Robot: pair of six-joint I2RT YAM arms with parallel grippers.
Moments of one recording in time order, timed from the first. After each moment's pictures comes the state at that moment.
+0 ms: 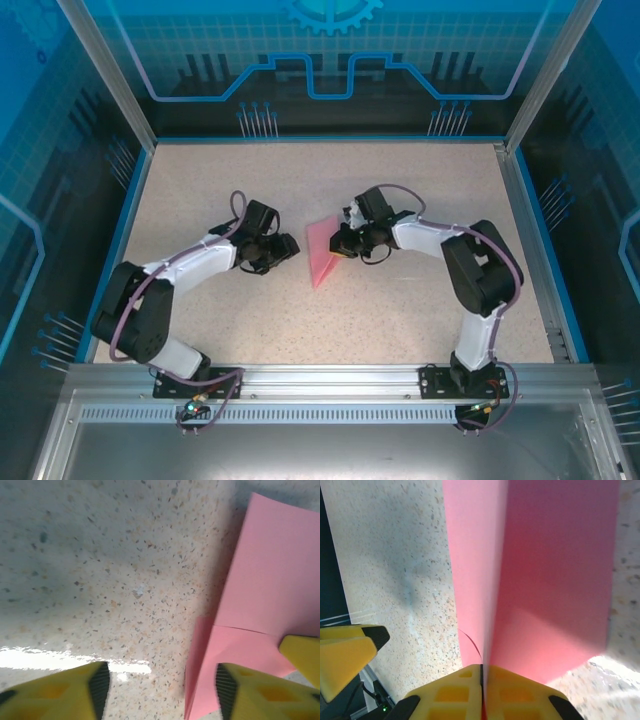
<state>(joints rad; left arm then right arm) -0.39 1.50 0.89 -0.45 0.18 -0.92 0.51 1.85 1.11 -0.25 -0.55 0.72</state>
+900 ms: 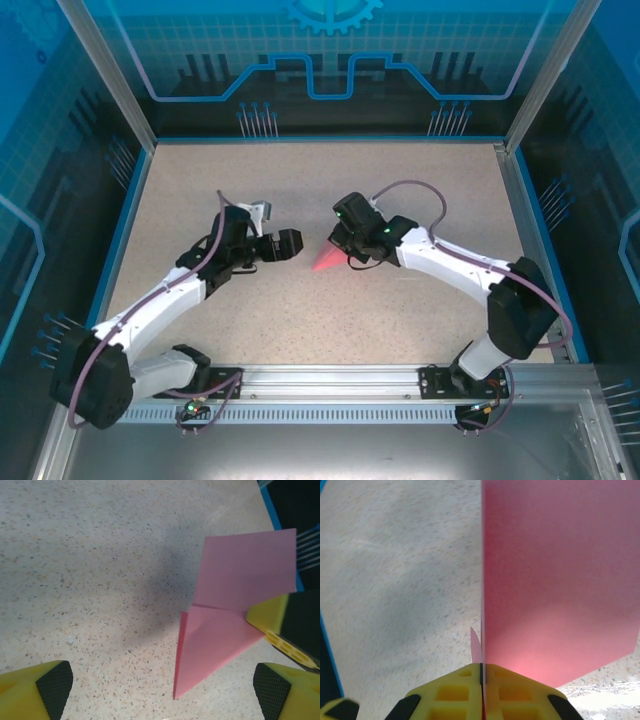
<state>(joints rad) -0.41 1.17 0.72 -0.18 0.26 -0.55 0.75 1.59 1.17 -0.52 0.13 1.30</state>
